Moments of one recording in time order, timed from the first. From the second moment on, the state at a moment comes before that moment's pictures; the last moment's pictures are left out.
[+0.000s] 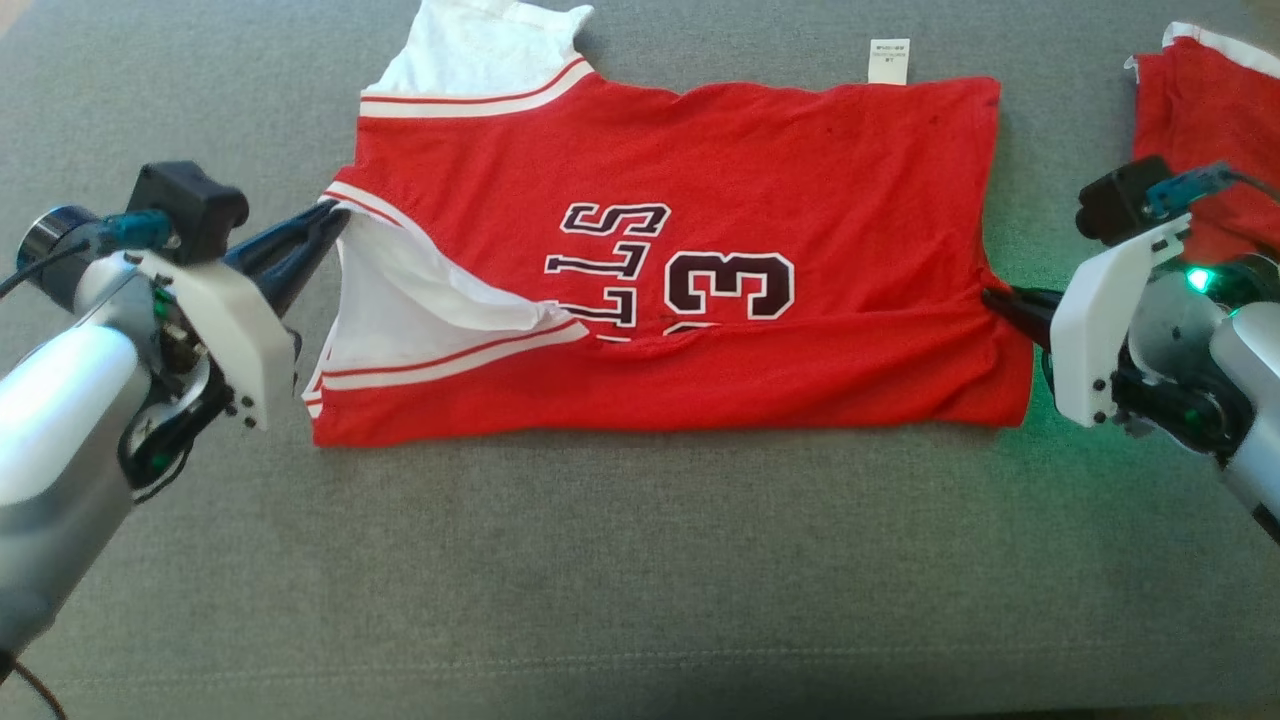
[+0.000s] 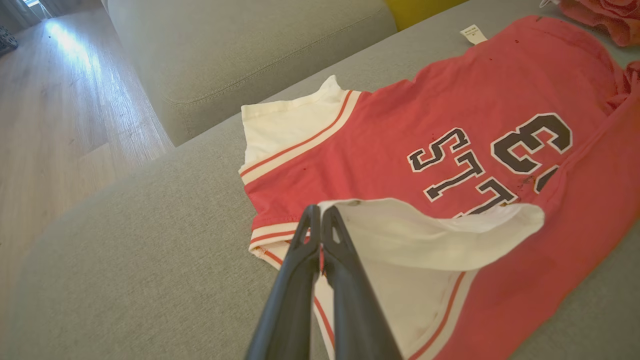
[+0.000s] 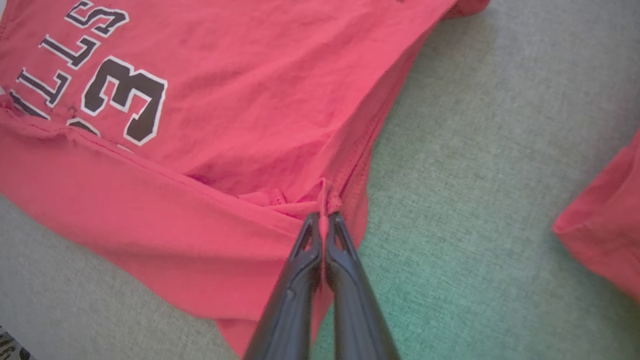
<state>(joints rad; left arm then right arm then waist) -0.84 0.67 -1.03 0.46 -0.75 -0.13 -0.07 -0.78 -0.66 0.94 0.49 0.97 0.13 0.48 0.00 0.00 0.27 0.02</state>
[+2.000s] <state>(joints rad) -0.27 0.07 -0.11 0.68 -0.23 0.12 -0.26 -0.17 -0.09 0.10 0.19 0.24 0.13 -0.16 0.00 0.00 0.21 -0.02</state>
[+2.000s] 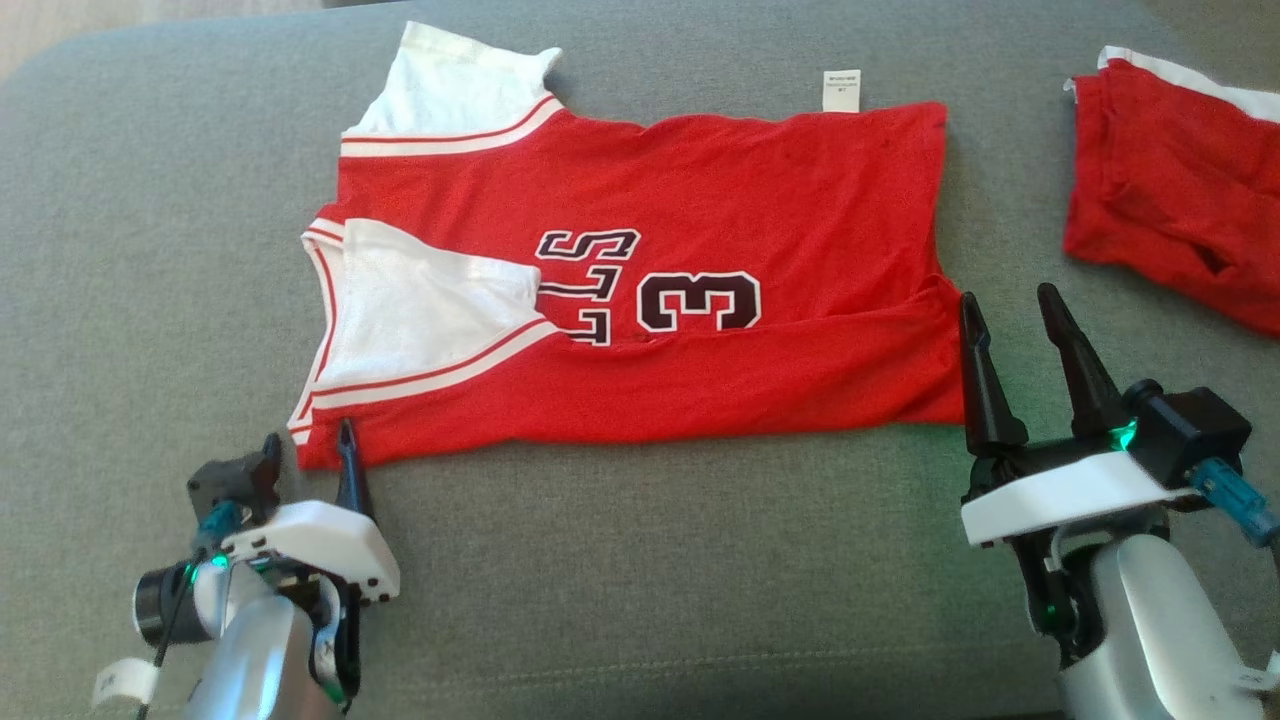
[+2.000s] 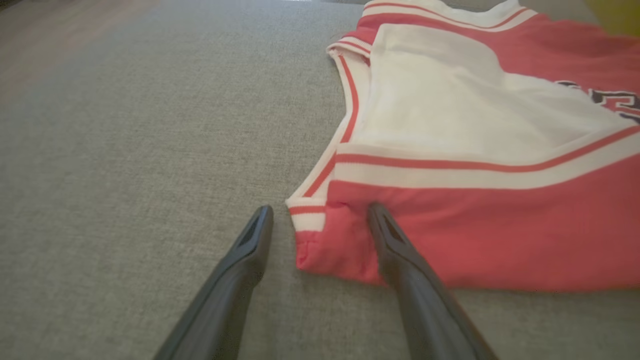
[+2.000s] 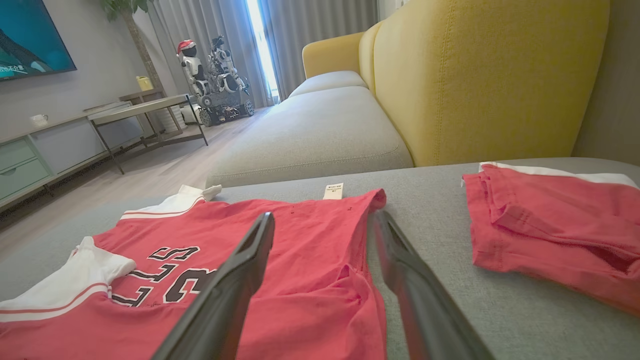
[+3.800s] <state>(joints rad) -0.27 0.06 -0.12 0.52 -0.19 0.06 -0.25 -0.32 -0.05 0.06 0.67 0.57 0.13 -0.01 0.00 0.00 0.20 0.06</state>
